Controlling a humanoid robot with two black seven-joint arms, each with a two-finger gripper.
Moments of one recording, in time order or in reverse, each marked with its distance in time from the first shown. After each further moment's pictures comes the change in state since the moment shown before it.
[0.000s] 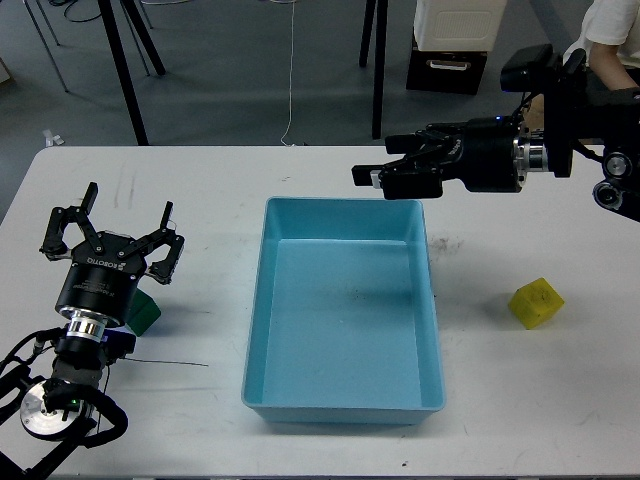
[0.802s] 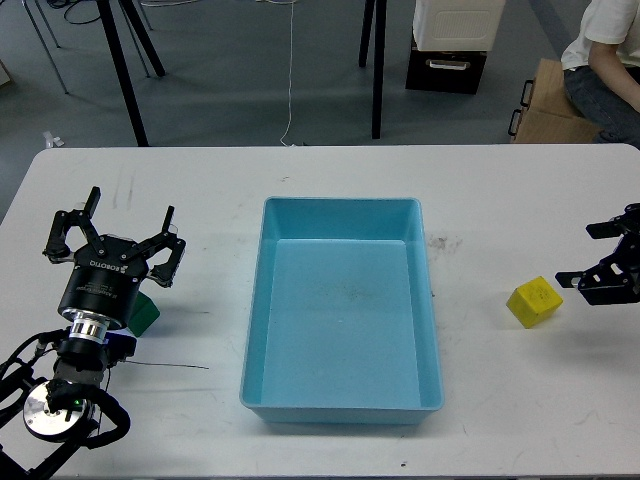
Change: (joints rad) left arm -0.005 -0.008 0.004 0.017 0.001 0.013 0.000; right arm -0.183 -0.354 -0.143 0.004 -0.331 0.006 -0.001
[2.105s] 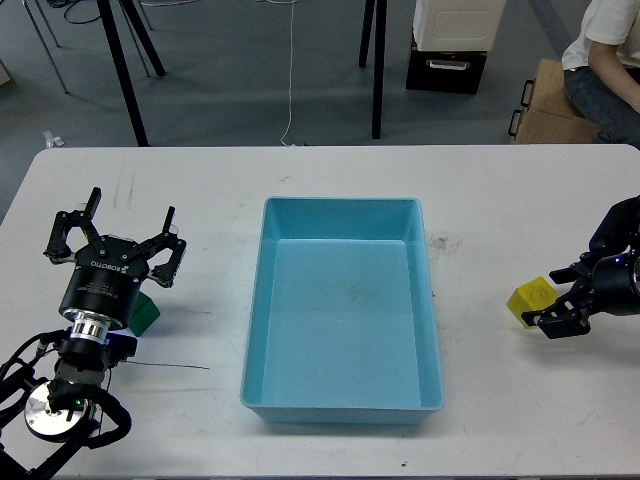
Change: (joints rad) left arm 0.001 -0.005 0.000 0.005 0.000 -0.001 0.000; right arm -0.130 0.267 0.009 -0.215 0.011 -0.002 0.000
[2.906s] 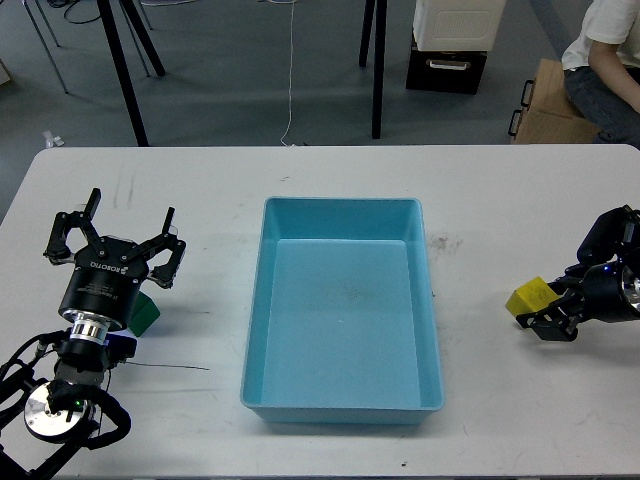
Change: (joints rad) left arm 0.003 0.001 0.000 0.000 0.000 0.001 0.000; right arm -0.023 0.025 -0.005 -0.034 -0.016 -0.004 0.000
